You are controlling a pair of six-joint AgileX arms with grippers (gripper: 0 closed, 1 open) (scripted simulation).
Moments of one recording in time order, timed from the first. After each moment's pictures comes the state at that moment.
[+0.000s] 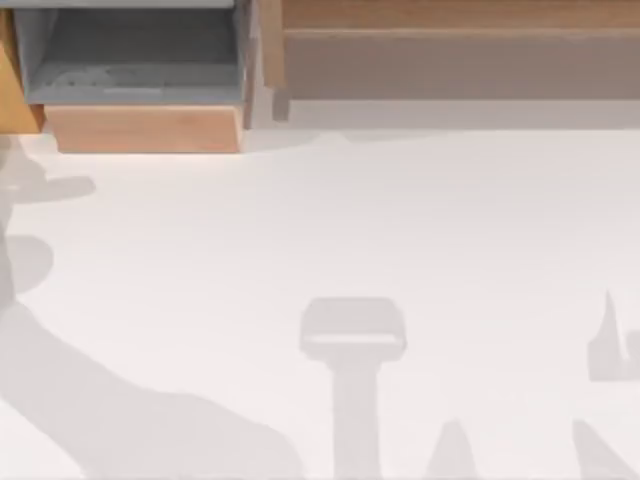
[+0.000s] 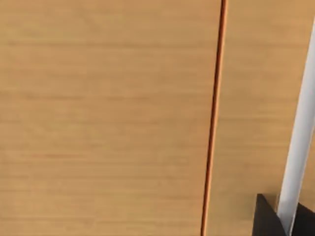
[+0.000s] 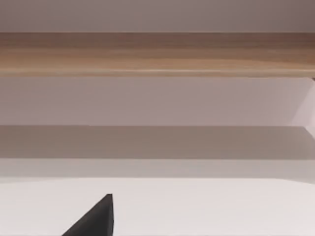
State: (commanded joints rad) left arm 0.40 2.35 1.23 1.09 0.44 1.57; right arm 0.00 0.00 0.00 0.00 0.00 0.00
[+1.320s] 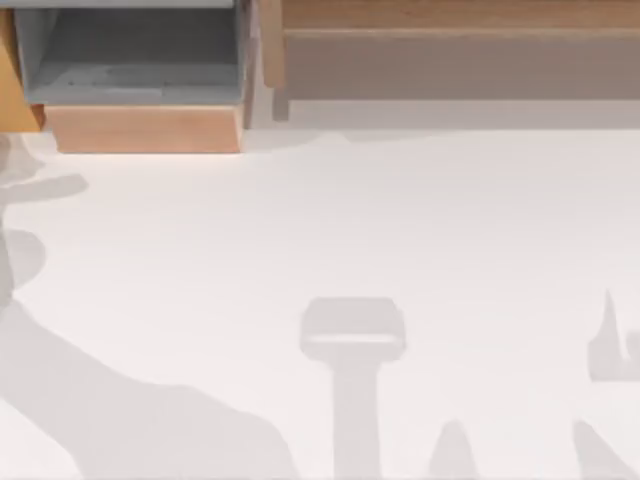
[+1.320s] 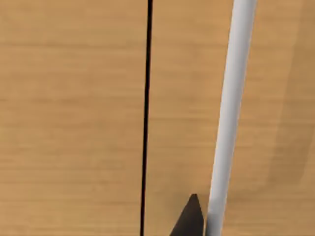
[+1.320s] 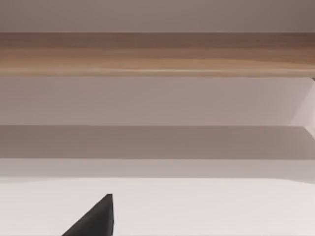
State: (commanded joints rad) left arm 0.39 2.36 1.26 1.07 0.43 1.57; right arm 0.00 0.00 0.00 0.00 0.00 0.00
